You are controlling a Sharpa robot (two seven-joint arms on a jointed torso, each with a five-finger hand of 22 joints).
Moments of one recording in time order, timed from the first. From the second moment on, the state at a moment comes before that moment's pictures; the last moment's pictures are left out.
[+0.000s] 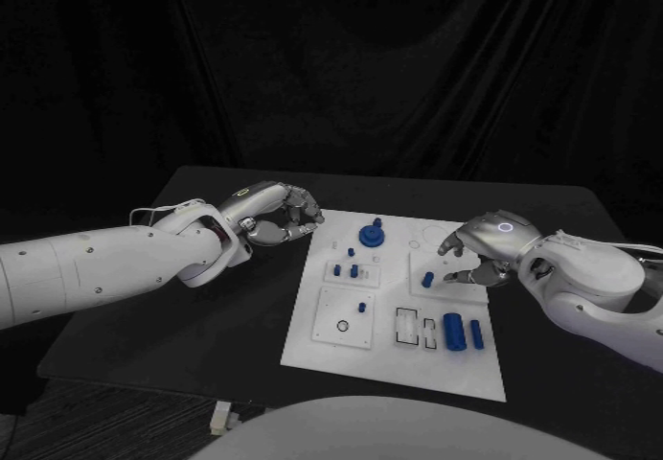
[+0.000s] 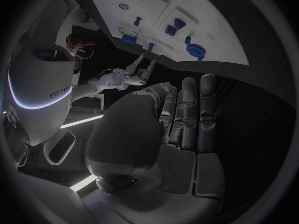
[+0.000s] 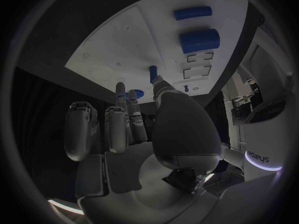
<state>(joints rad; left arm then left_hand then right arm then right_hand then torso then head) 1.18 -0.98 -0.21 1.48 -1.16 -0.53 0.50 1.46 -0.10 0.42 0.15 0.28 1.03 0.10 0.09 0.12 0.71 0.09 0.57 0.18 1.04 0.00 0.92 0.59 0.16 1.12 0.11 0.46 1.31 1.21 -0.91 -0.21 1.65 -1.94 -0.19 -0.21 1.23 -0.20 0.15 0.29 0.05 0.90 0.01 0.11 0.10 1.03 0.05 0.26 0.18 1.46 -0.05 1.45 1.31 0.05 1.47 0.07 1.40 1.31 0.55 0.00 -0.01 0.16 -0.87</state>
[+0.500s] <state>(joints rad) 1.18 -0.98 -0.21 1.48 -1.16 -0.53 0.50 1.46 -0.10 0.42 0.15 0.28 1.03 0.10 0.09 0.12 0.71 0.09 0.57 0.18 1.04 0.00 0.92 0.59 0.16 1.12 0.11 0.46 1.31 1.16 -0.87 -0.21 1.61 -1.94 -0.20 -0.18 1.36 -0.17 0.17 0.27 0.05 0.88 0.01 0.09 0.08 1.03 0.05 0.25 0.17 1.46 -0.05 1.43 1.28 0.05 1.47 0.07 1.36 1.31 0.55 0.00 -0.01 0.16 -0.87</state>
